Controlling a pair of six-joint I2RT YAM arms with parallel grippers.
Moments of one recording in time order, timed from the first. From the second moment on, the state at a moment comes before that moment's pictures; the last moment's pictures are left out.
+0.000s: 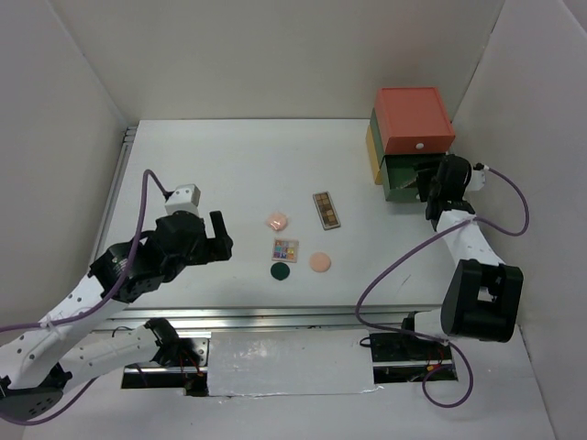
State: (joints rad) left arm -0.81 0.83 1.09 -0.98 -0.46 -0.73; right arm -0.19 1.36 0.87 0.05 0.09 1.15
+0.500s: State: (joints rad) left arm -0.80 1.08 1.03 -0.80 -0.41 -0.74; right arm -0.19 1.01 0.88 0.03 0.03 1.09
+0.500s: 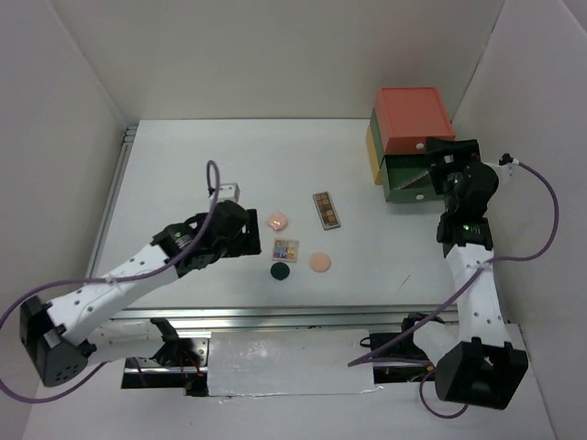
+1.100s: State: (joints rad) left arm -0.78 1.69 1.24 -0.60 -0.27 -0.73; right arm -0.19 0.61 0.57 -0.19 -0.36 0.90
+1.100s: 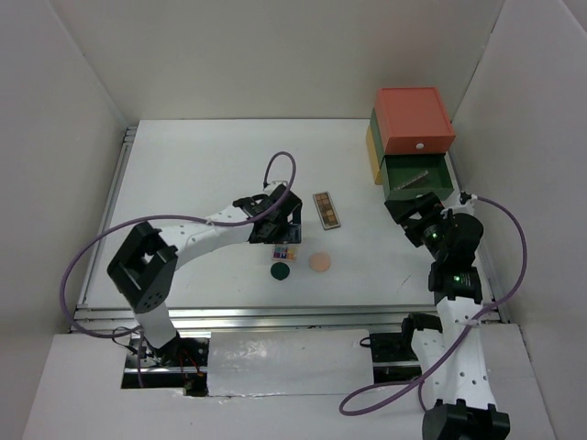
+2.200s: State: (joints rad) left arm -0.79 1.94 1.37 -0.63 -0.27 -0.72; right arm -0.18 0.47 0.36 -0.11 -0.74 0.89
